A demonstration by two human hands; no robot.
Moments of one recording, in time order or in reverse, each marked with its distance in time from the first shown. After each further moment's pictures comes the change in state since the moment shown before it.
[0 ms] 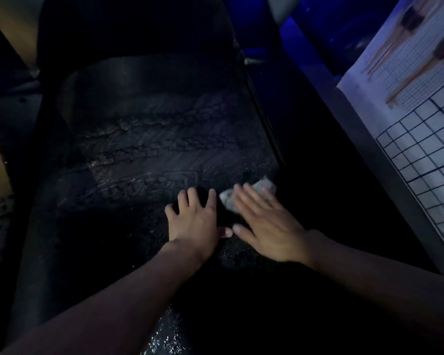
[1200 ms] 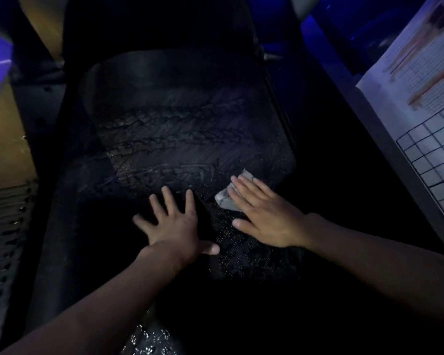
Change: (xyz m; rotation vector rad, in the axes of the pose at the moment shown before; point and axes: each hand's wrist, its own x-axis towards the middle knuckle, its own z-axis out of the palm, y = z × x) left_hand -0.025 -0.048 0.002 -0.069 -0.256 -0.181; right_hand 0.026 -0.012 -0.011 -0.040 -0.091 -0.146
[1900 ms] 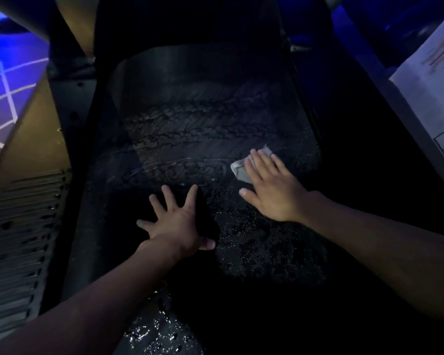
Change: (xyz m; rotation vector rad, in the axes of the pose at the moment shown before) left_hand -0.005 -0.037 -0.004 -0.144 0.002 -0.105; right_hand 0.047 -0.011 -0.013 -0.002 0.077 0.109
